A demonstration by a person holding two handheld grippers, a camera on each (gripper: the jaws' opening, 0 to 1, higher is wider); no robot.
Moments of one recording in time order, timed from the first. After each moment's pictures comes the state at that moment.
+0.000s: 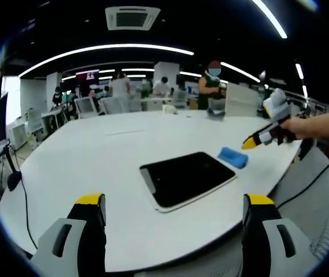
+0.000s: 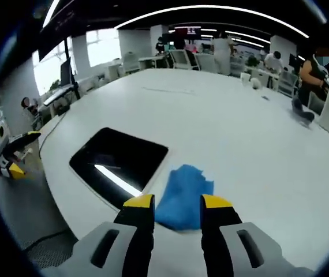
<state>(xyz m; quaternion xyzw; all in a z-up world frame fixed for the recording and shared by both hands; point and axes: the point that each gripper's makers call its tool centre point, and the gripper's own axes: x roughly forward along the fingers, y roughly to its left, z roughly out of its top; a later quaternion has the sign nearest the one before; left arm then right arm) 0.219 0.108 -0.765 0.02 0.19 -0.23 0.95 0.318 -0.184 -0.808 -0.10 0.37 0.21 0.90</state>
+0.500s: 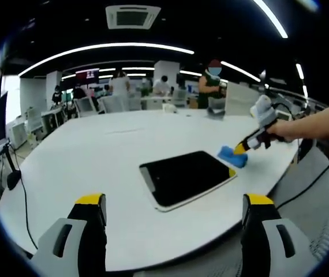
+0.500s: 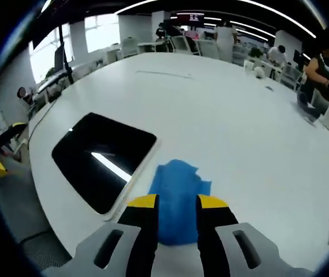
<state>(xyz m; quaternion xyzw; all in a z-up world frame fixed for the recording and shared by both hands) 0.219 0.107 -0.767 0.01 0.20 -0.23 0.95 0.328 -0.181 -0.838 -0.11 0.41 0.21 0.88</state>
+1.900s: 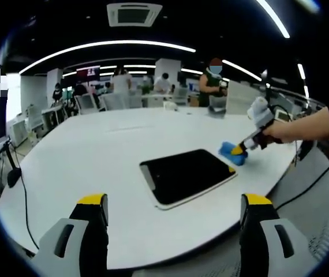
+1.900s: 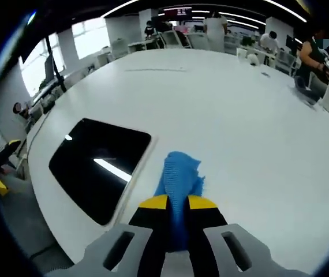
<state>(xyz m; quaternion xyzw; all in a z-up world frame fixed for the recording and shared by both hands) 0.218 0.108 -0.767 0.01 0.20 -0.23 0.95 0.341 -0.177 -0.836 -0.05 0.42 0.19 0.89</state>
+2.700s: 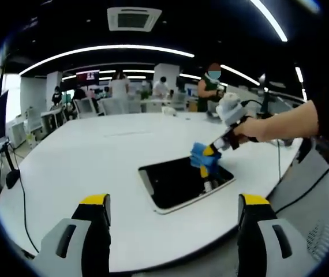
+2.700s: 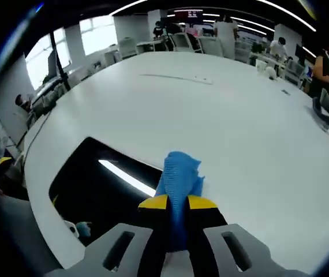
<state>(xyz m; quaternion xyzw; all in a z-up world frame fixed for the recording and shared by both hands) 0.219 0.108 -0.764 0.01 0.19 -0.23 0.95 0.375 -0.099 -0.848 -0.12 0.43 0.21 0.87</state>
